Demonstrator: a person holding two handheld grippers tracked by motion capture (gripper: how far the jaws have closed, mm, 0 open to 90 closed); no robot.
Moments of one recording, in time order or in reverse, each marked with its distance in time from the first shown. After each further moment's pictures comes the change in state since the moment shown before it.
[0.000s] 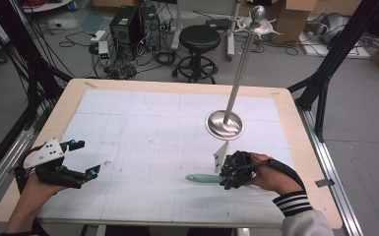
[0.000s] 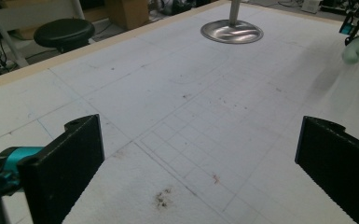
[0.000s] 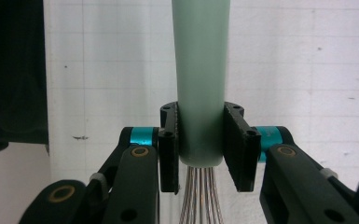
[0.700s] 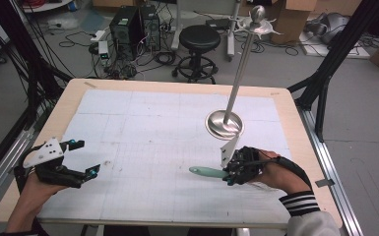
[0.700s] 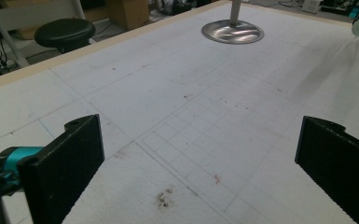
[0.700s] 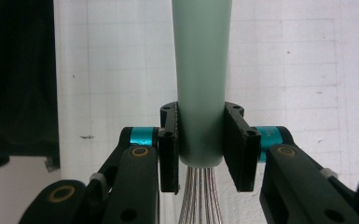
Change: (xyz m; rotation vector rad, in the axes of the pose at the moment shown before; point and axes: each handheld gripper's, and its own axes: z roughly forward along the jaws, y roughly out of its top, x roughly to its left) left arm 0.000 0.001 -0.001 -0.002 0.001 0.000; right arm -0.001 -0.007 -0.022 -0.071 -0.026 0.042
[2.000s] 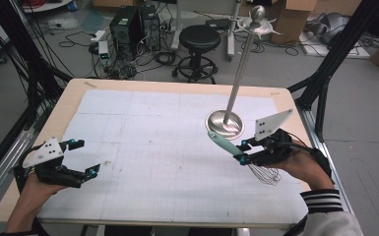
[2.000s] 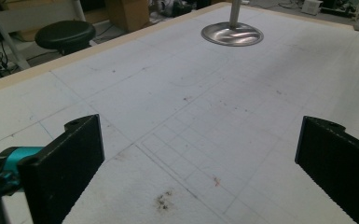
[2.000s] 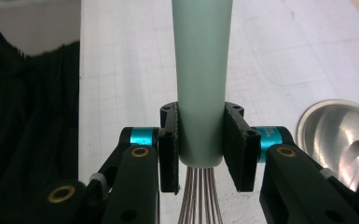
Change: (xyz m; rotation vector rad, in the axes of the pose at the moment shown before) left arm 0.000 0.001 0.000 -0.005 0.001 -0.001; right arm -0.015 -0.035 -0.075 -0.419 -0.054 0.126
